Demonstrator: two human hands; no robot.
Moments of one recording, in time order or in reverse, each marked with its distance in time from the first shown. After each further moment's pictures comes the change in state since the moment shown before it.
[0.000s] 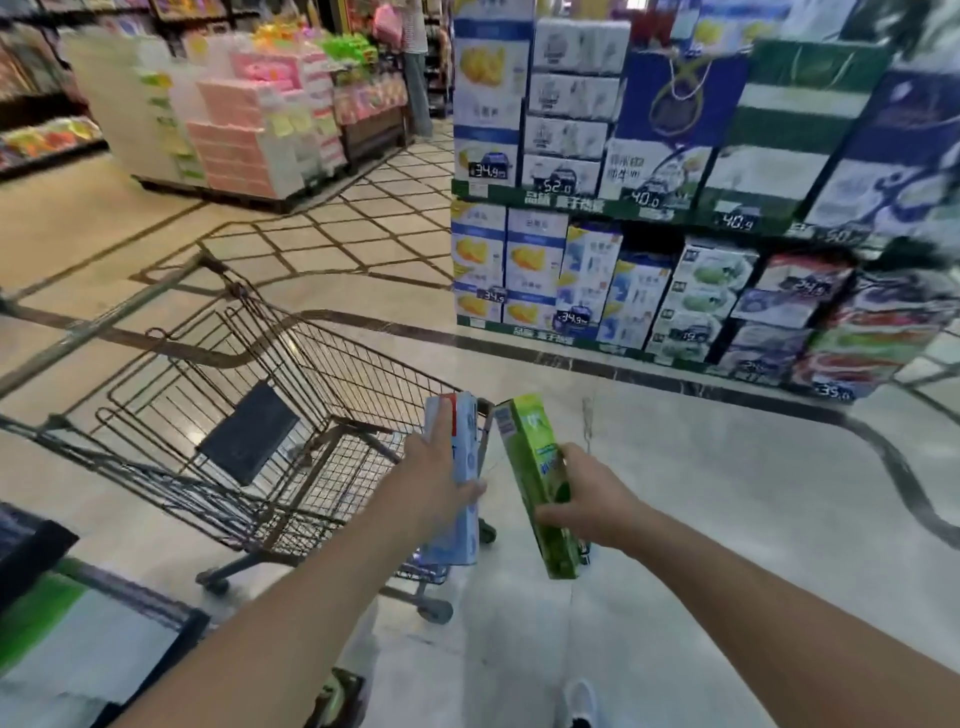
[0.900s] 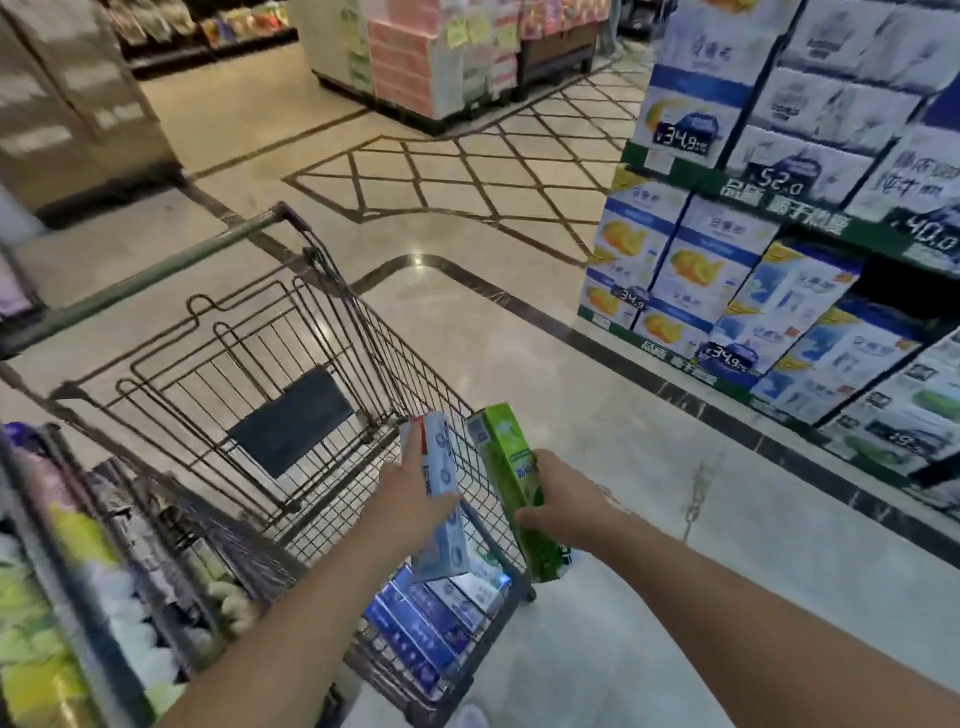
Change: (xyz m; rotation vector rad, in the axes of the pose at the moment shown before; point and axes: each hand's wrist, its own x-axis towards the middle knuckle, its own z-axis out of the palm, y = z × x) left_hand 0.259 -0.105 -0.019 -0.507 0.158 -0.511; right_hand 0.357 -0.070 -0.001 -0.236 -0.404 -0.187
